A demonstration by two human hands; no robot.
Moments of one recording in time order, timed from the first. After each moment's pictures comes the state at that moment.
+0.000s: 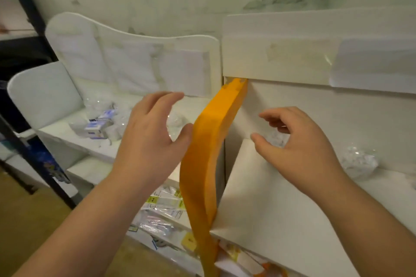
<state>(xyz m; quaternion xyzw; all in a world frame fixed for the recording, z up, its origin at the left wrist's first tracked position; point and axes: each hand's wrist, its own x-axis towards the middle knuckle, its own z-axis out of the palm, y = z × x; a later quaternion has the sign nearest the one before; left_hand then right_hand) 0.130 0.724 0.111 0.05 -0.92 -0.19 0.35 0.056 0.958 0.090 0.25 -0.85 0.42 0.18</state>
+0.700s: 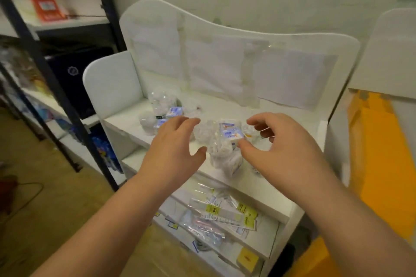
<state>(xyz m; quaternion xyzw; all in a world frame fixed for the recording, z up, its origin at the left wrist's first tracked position) 0.122 0.480 0.063 0.12 -0.95 -0.15 0.24 0.063 0.685 0.100 0.28 -0.87 0.39 0.10</state>
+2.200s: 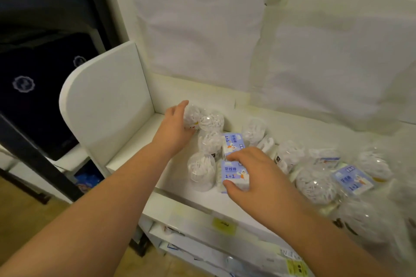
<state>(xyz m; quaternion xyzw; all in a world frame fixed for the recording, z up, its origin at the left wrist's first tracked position) -0.137 0.084 -0.053 0.11 -0.93 -0.32 0.13 -0.044 0.338 -0.009 0.27 -0.91 0.32 0.01</state>
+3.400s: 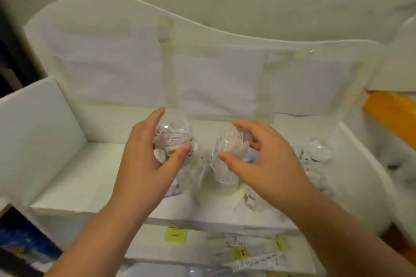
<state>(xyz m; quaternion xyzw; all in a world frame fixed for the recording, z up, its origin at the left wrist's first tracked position) 0.006 0.243 0.049 -0.07 -0.85 -0.43 0.30 0.008 0.465 0.074 0.13 -0.88 0.43 0.16</state>
